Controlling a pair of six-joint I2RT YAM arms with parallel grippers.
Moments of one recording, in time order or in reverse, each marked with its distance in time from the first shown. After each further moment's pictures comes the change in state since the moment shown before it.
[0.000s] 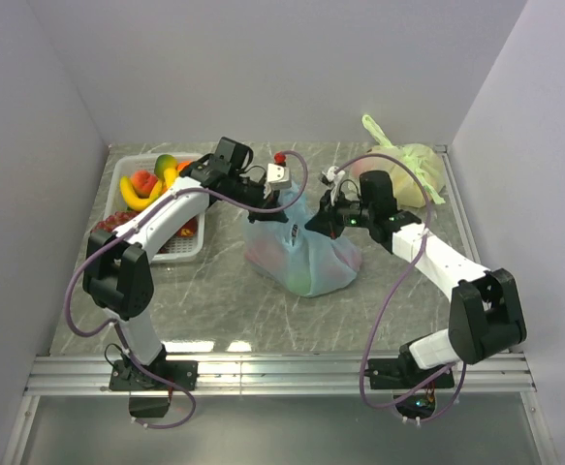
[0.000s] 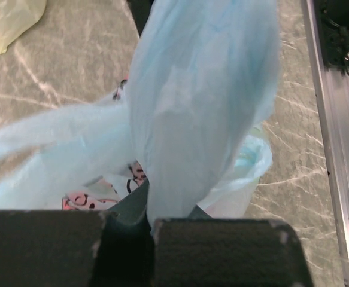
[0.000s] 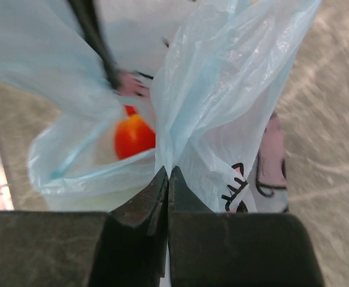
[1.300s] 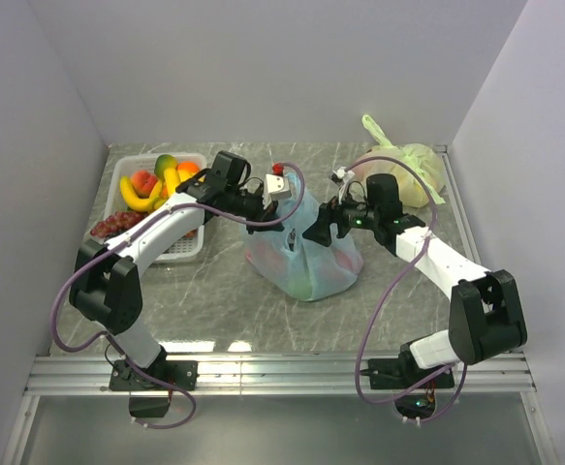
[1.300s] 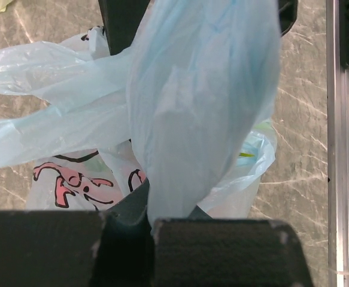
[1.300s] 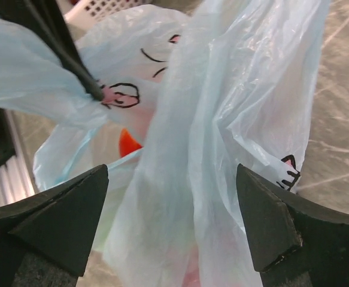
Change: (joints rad) left arm -0.026 -0.095 -0.165 0.126 -0.112 -0.118; right arm -0.061 0.003 -0.025 0.035 -0.070 0.132
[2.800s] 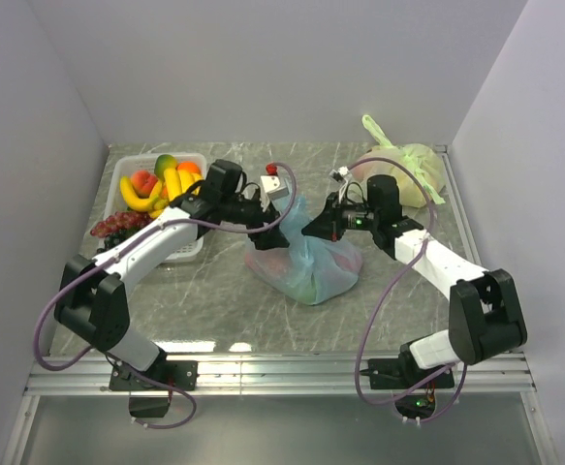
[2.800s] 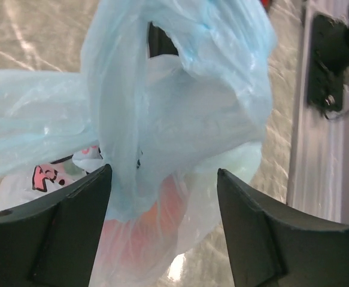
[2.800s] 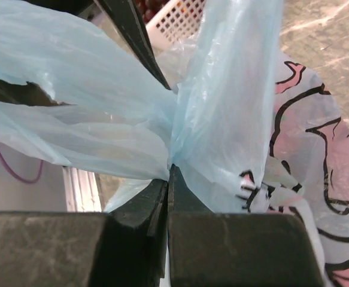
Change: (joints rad) left arm -0.020 -0.097 -0.112 0.117 -0.005 -0.240; right arm 0.008 0.011 -0.029 0.137 -0.176 0.209
